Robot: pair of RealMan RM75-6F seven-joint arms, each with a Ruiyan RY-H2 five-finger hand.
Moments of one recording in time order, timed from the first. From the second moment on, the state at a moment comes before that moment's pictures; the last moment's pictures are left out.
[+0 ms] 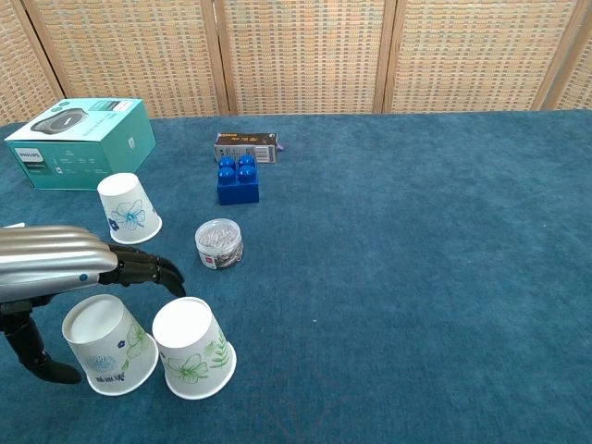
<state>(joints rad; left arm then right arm) -0.67 -1.25 0.13 -1.71 1.58 0.85 0.17 -0.10 -1.00 0.07 -1.59 -1.50 1.65 0.16</state>
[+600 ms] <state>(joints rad) -0.63 -1.13 0.01 -1.69 1.52 1.04 0.03 -0.10 -1.00 0.07 -1.60 -1.51 1.65 0.15</state>
